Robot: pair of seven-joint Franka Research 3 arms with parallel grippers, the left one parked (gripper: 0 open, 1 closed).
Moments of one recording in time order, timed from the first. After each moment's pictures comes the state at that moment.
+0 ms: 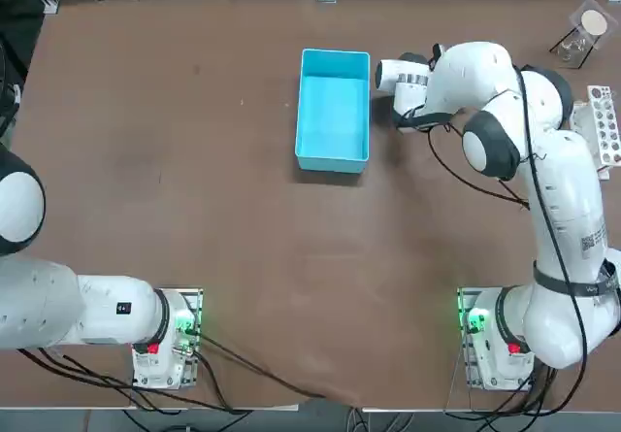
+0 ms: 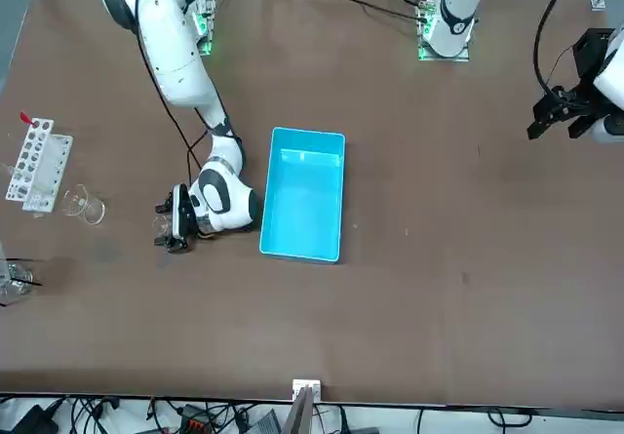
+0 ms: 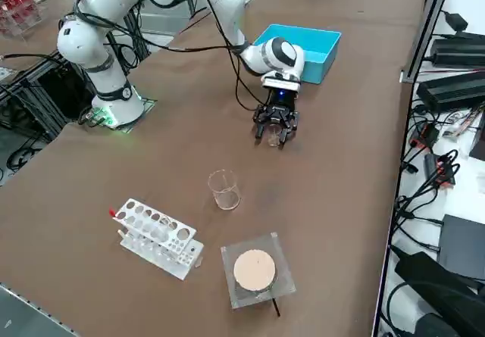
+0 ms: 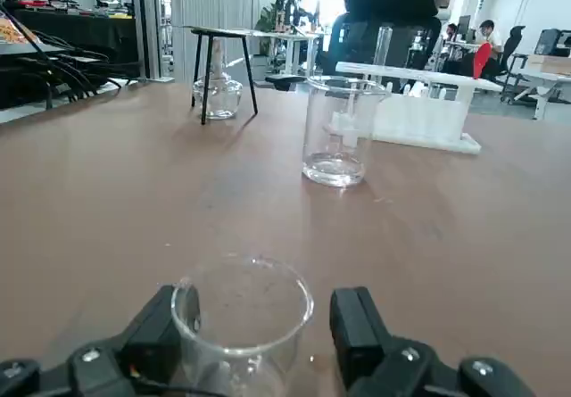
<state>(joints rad) 0.52 0.98 -0.10 -1.53 -1.03 1.66 2.47</state>
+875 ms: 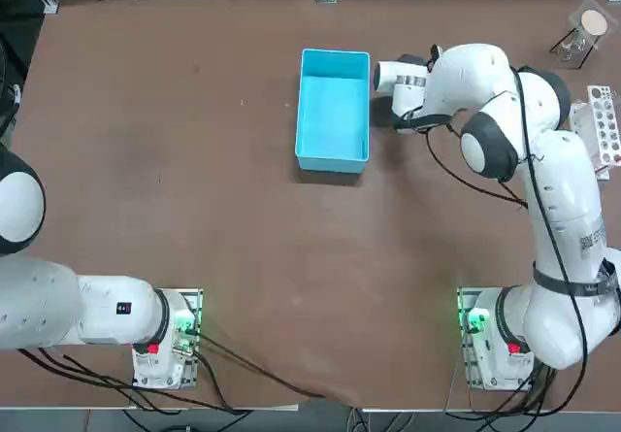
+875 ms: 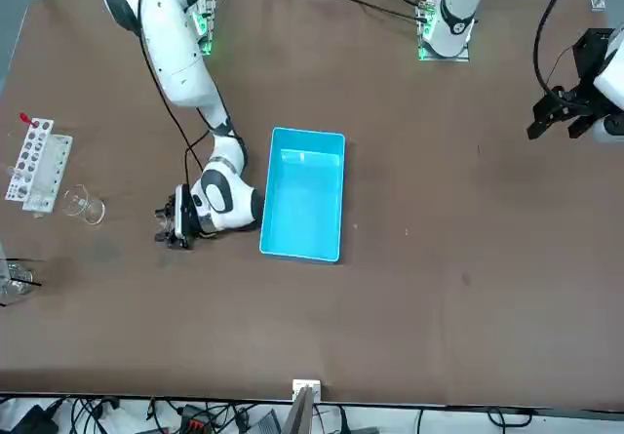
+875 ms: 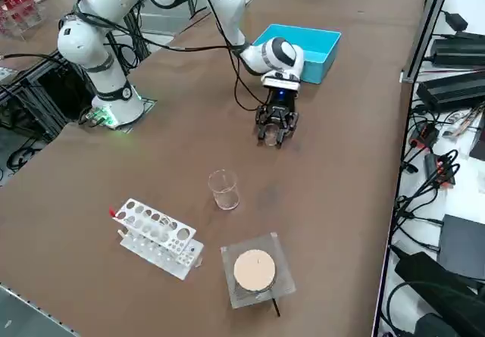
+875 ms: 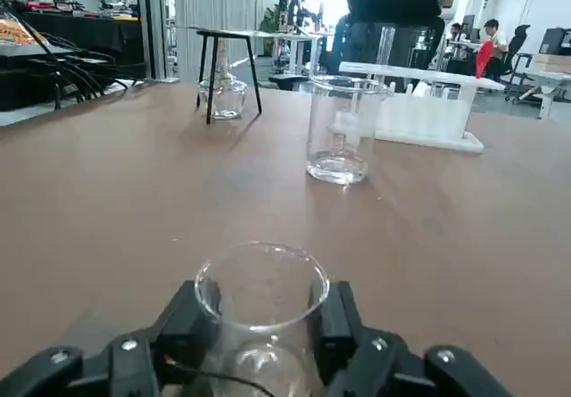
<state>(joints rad) 0.53 0.98 -0.10 -1.52 -1.03 1.65 2.47</state>
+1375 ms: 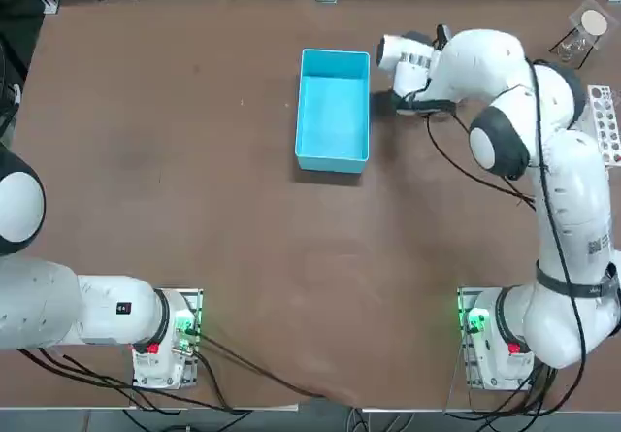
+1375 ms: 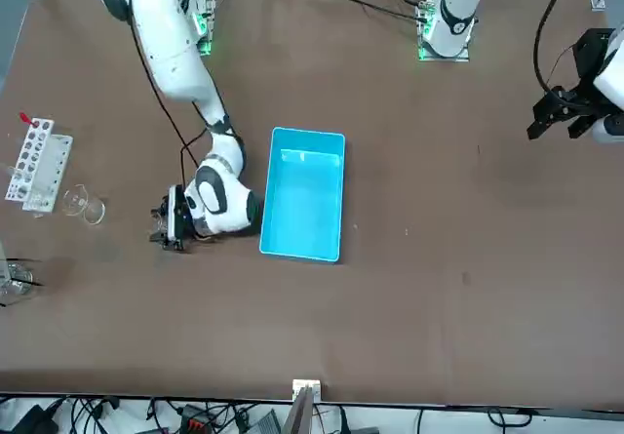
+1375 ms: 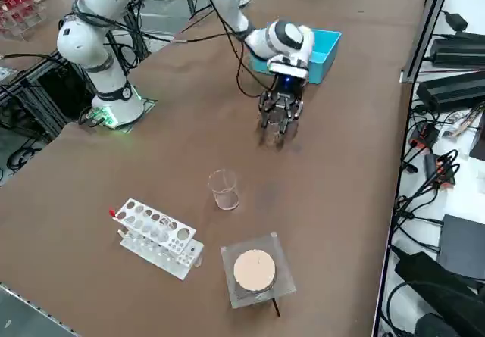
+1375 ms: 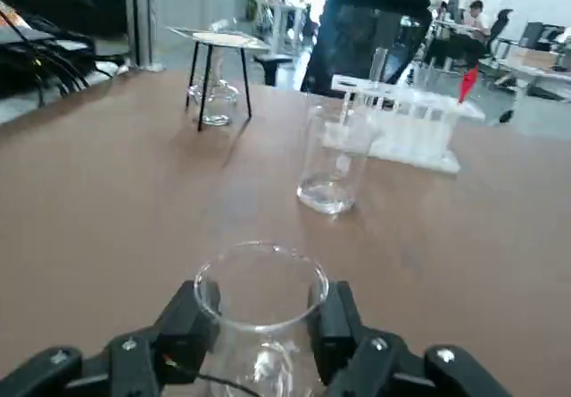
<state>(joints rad) 0.49 0.85 -0.11 -1.49 -0.92 1.61 2.23</state>
